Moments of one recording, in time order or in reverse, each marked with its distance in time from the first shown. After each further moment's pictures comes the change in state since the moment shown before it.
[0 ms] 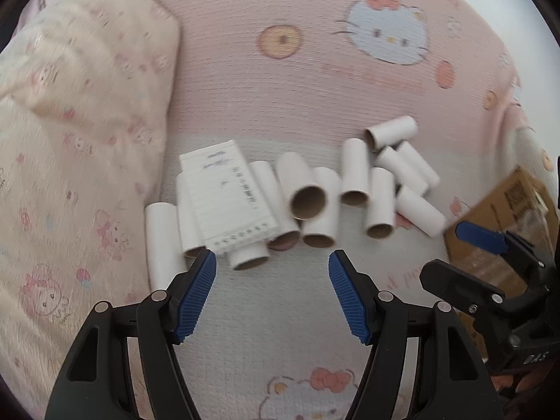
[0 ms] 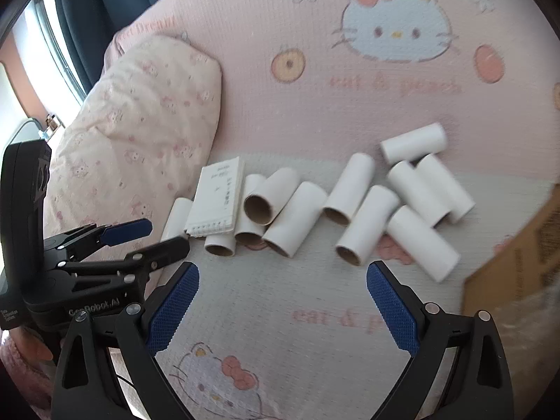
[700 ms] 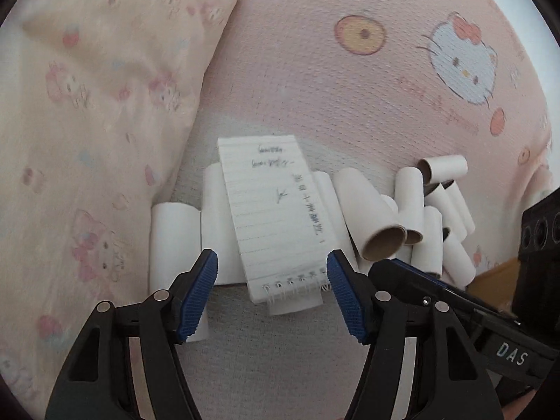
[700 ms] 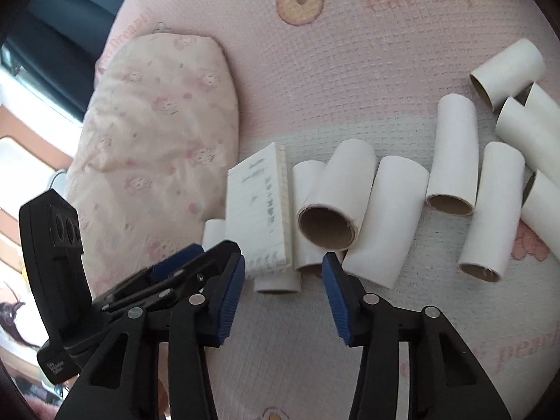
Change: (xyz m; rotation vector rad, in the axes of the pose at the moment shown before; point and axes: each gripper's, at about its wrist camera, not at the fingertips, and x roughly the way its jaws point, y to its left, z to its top) left arm 0.069 0.065 0.013 -0.327 -0.011 0.017; right arm 0.117 0.017 0.022 0.243 0.093 0.277
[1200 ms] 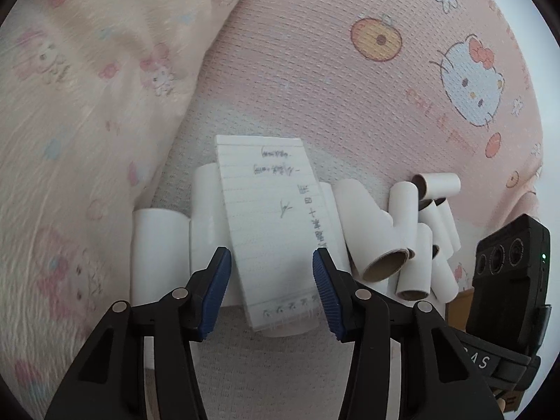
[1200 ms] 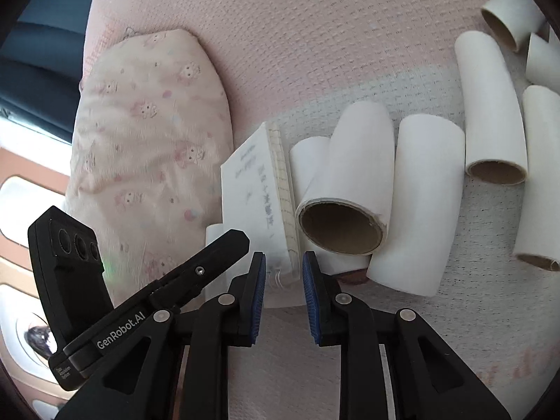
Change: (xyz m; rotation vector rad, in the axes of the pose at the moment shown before) left arm 0.021 0.014 0.014 -0.079 0.028 -0.101; right arm 0.042 -0.016 0.006 0.146 0.076 0.102
